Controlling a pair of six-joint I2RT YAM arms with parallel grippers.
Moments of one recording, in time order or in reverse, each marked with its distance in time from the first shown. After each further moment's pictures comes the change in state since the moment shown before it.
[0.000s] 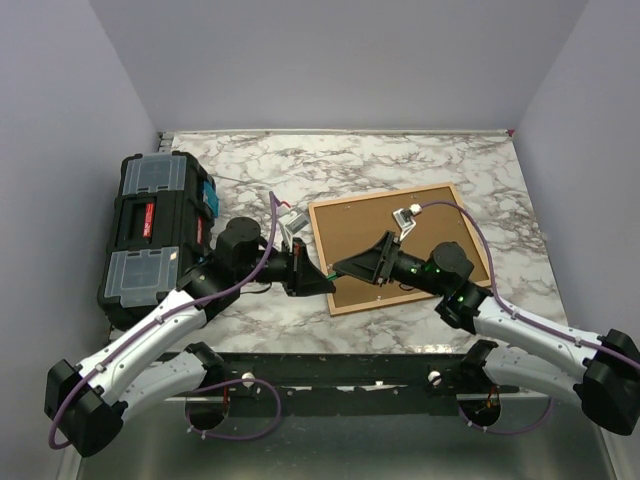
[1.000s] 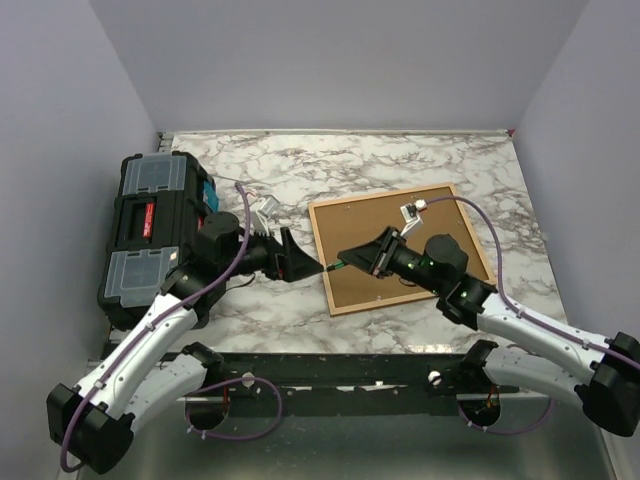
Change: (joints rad) left arm 0.149 -0.040 -0.005 -0.045 -0.084 -0.072; right arm 0.000 -0.016 0.050 -0.172 0.178 -0.105
